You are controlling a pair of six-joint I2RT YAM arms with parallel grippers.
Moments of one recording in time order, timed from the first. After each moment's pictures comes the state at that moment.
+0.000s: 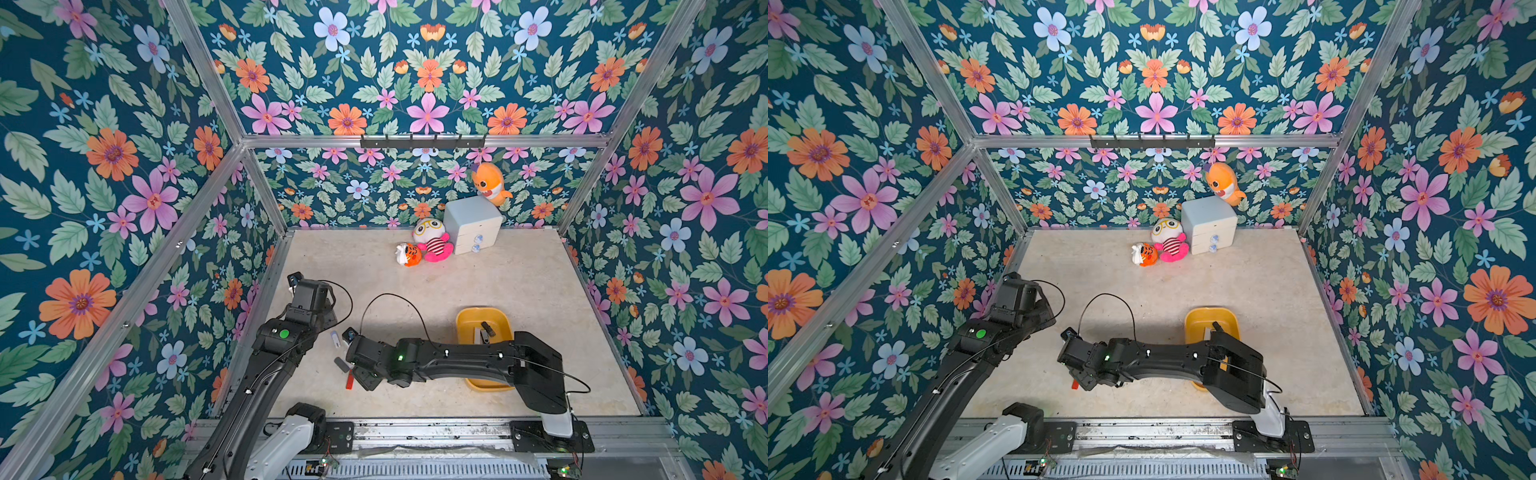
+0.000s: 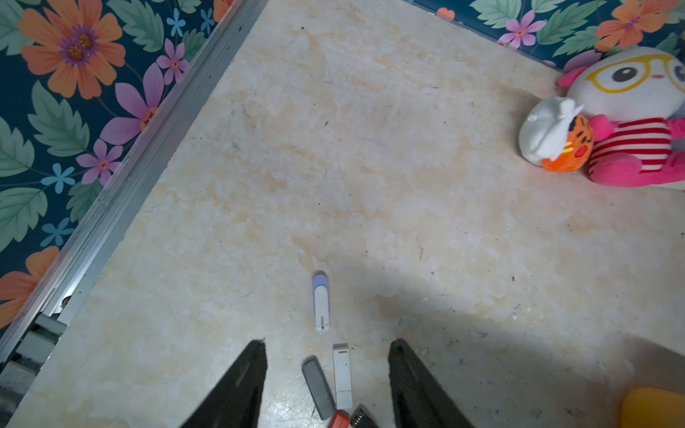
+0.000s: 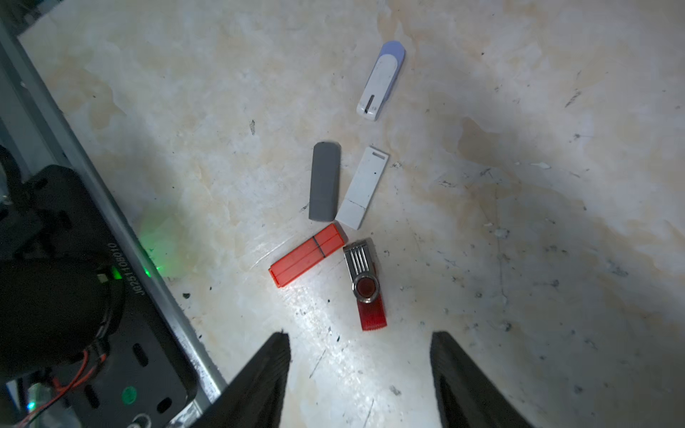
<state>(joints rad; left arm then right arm) -0.32 0.88 0.95 -0.96 -0.33 -0.56 1.37 2.03 1.56 -0.54 0.19 0.38</state>
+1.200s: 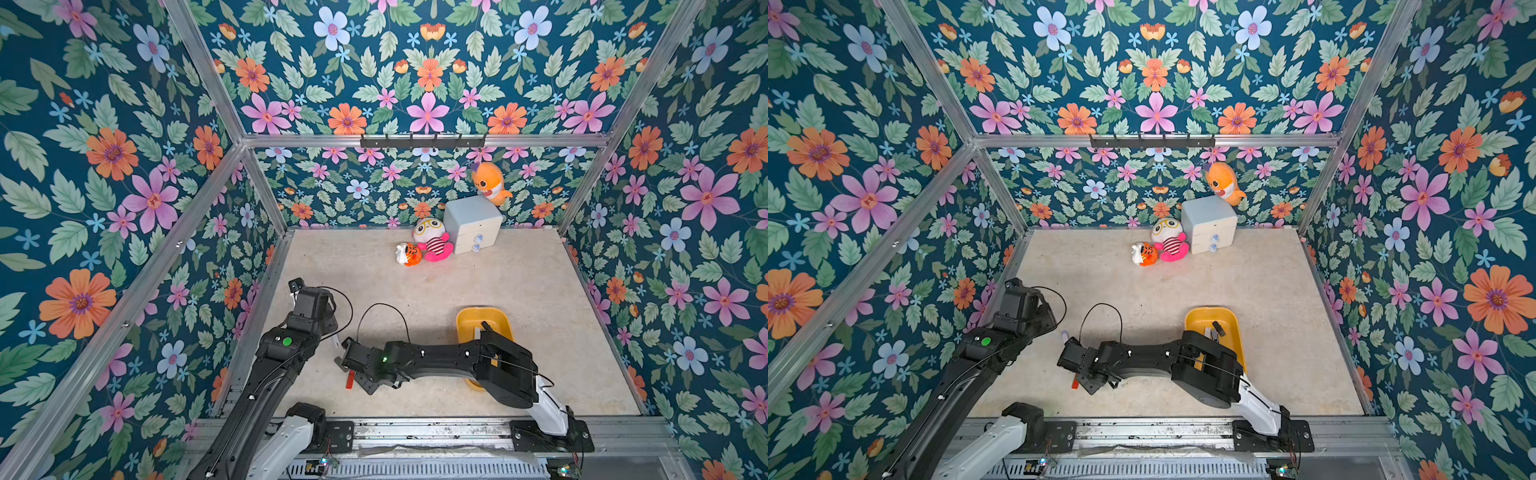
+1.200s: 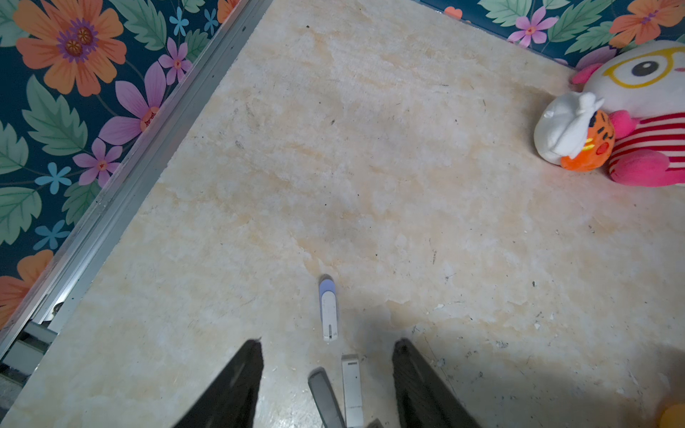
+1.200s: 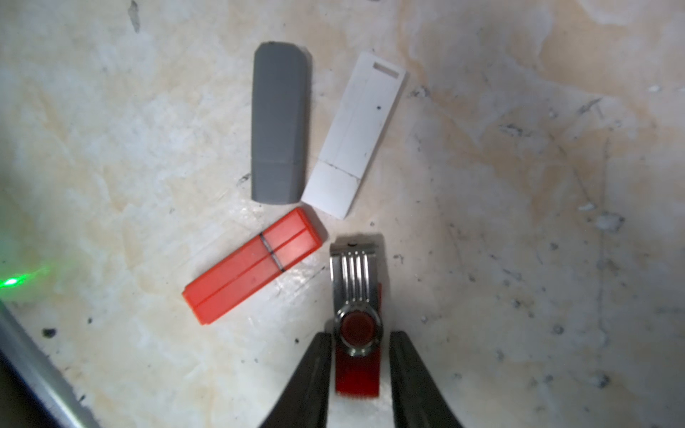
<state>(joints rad) -0.32 0.85 0.85 -0.87 -0.35 -0.55 1.34 2.20 1.61 -0.58 0.14 0.40</state>
